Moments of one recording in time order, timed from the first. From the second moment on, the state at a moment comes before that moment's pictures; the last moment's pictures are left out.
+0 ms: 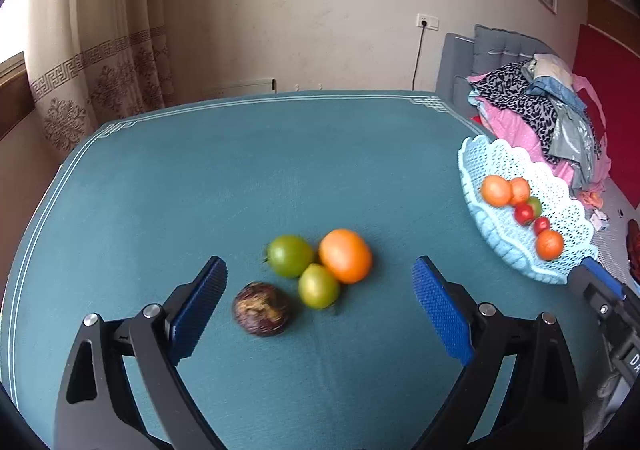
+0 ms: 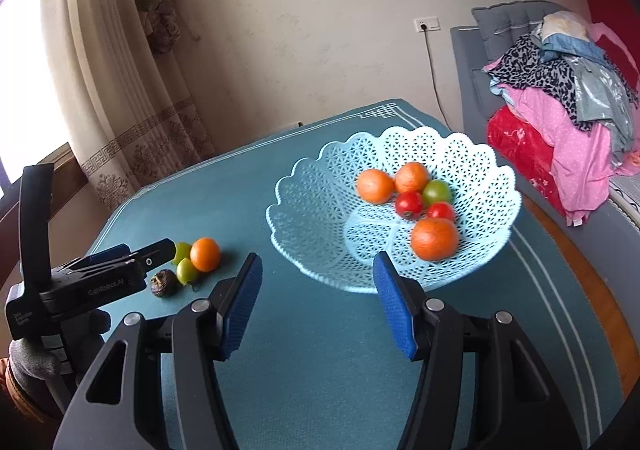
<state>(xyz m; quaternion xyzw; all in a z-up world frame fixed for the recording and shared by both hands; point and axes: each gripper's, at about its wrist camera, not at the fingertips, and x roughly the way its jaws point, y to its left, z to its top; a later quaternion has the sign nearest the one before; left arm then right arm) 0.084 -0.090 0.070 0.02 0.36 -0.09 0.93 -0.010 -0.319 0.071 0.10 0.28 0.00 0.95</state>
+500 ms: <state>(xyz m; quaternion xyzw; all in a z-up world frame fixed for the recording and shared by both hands) 0.085 -0.048 0.038 0.00 0.40 -0.07 0.92 -0.010 -0.271 0.064 0.04 0.30 0.03 0.95</state>
